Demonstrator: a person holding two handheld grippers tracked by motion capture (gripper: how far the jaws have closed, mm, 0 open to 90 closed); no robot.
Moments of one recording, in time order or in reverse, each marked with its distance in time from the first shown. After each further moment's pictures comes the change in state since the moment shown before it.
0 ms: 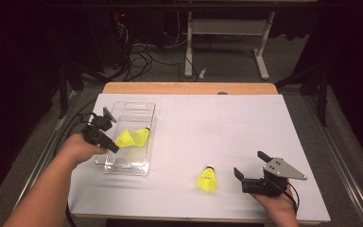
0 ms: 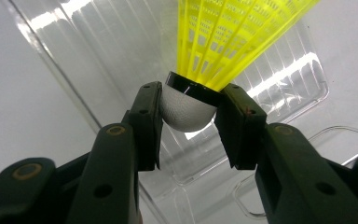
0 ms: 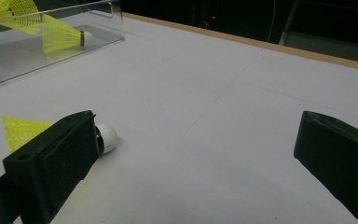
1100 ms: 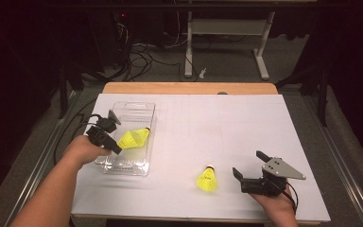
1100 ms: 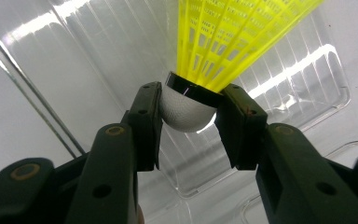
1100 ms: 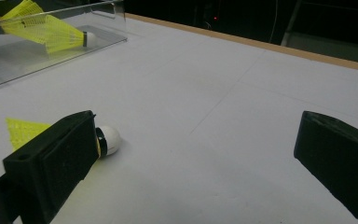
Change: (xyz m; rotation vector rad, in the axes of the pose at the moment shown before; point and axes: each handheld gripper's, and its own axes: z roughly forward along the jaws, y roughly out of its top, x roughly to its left) left arm -0.003 0.006 0.014 0.022 0.033 0.006; right arm 0.002 0.001 0.002 -0.004 0.009 -0.003
